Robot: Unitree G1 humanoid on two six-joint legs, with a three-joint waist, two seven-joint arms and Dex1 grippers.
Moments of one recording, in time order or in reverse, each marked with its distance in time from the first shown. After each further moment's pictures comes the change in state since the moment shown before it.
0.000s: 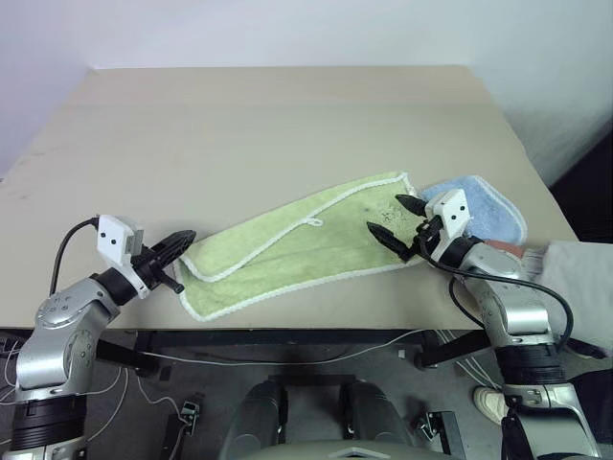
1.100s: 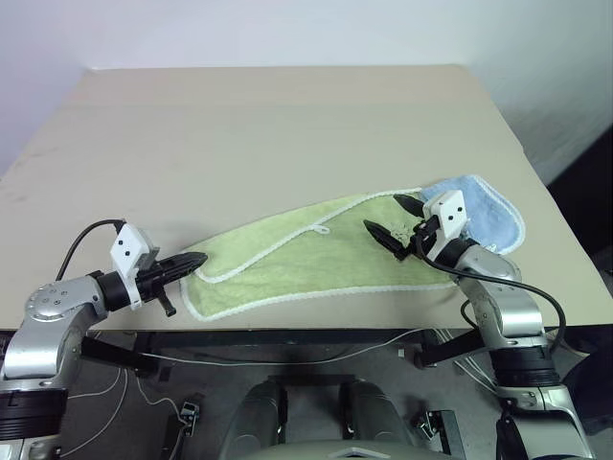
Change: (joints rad) left arm 0.006 0.176 -0.099 0.066 0.084 -0.104 -0.300; right arm -0.002 0.035 0.003 0.010 0.003 -0.014 -0.039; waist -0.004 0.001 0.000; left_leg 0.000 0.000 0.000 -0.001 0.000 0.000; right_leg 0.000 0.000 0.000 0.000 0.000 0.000
